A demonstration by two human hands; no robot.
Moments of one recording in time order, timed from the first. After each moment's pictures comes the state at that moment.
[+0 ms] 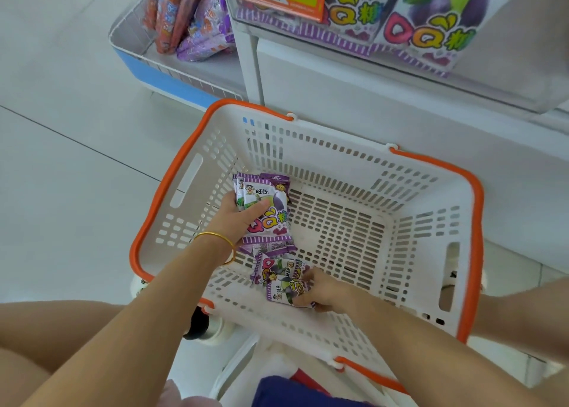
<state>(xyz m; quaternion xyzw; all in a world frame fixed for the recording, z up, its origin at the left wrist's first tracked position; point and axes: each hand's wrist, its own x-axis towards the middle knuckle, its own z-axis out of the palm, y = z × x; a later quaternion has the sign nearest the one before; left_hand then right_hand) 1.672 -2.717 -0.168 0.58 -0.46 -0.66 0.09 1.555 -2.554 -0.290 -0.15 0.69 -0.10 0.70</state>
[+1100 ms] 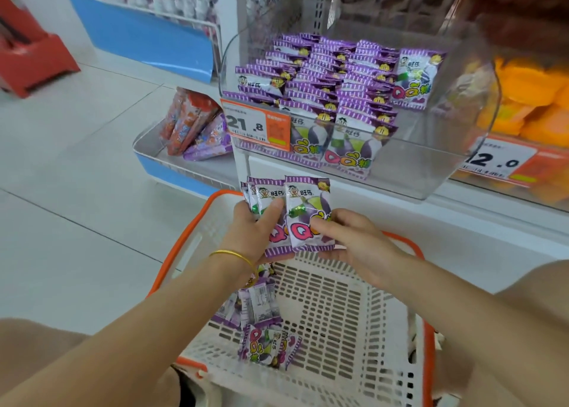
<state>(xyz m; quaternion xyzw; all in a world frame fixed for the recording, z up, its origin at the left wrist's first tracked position) 1.621 -2.694 -0.006 0.49 -0.53 -0.66 0.21 1.484 -2.604 -0.018 -0.22 0.65 -0.52 0.51</state>
